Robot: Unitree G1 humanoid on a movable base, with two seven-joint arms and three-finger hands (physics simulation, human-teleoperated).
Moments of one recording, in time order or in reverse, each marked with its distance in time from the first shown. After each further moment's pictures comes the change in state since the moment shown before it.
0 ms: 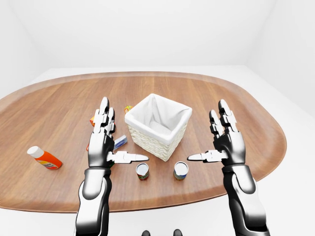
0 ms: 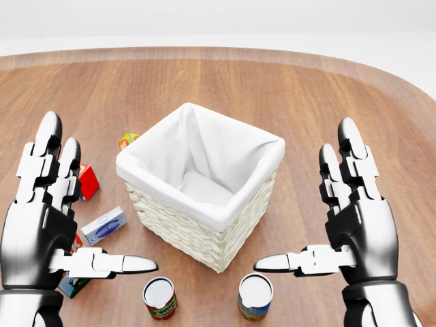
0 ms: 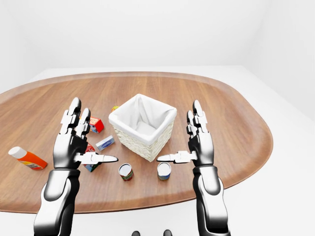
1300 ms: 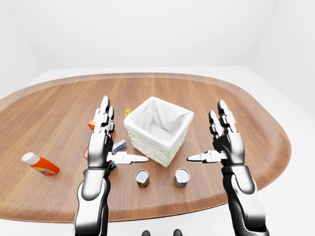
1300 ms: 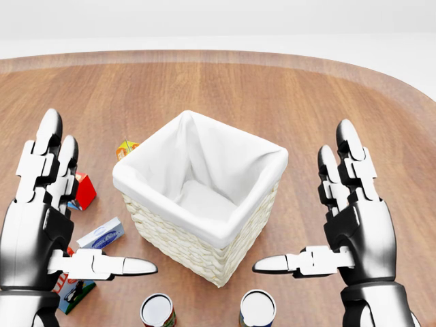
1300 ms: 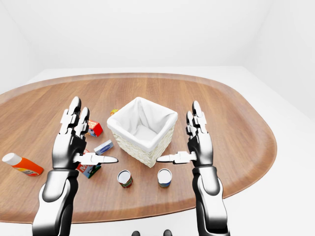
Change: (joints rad) left arm 0.004 0.007 0.000 -0.021 0.059 0.000 -0.016; right arm 0.005 0.002 0.005 0.002 -0.001 0.000 -0.002
